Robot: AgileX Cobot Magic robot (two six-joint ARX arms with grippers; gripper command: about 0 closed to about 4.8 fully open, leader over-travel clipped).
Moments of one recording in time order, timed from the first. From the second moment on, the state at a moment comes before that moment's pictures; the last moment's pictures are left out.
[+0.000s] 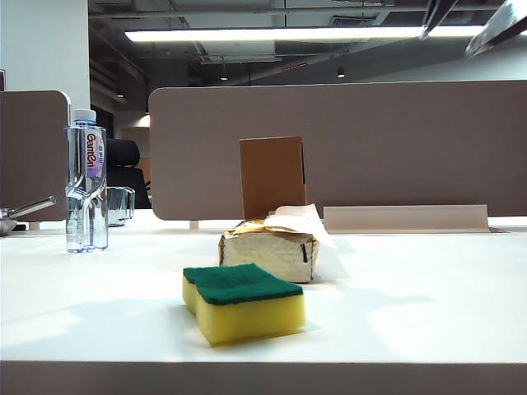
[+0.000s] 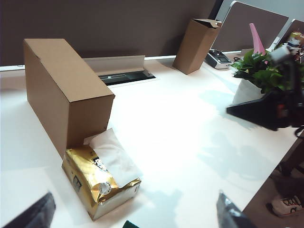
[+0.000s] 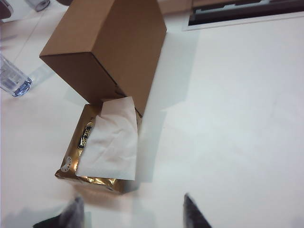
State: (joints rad) left arm -0.14 0.73 0.87 -0.34 0.72 -0.13; right arm 0.42 0.98 0.96 -0.49 0.05 0.37
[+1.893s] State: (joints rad) left arm -0.21 1.07 0.87 -0.87 0.78 0.07; right arm 0.06 0.79 1.08 -1.23 -0.40 0.08
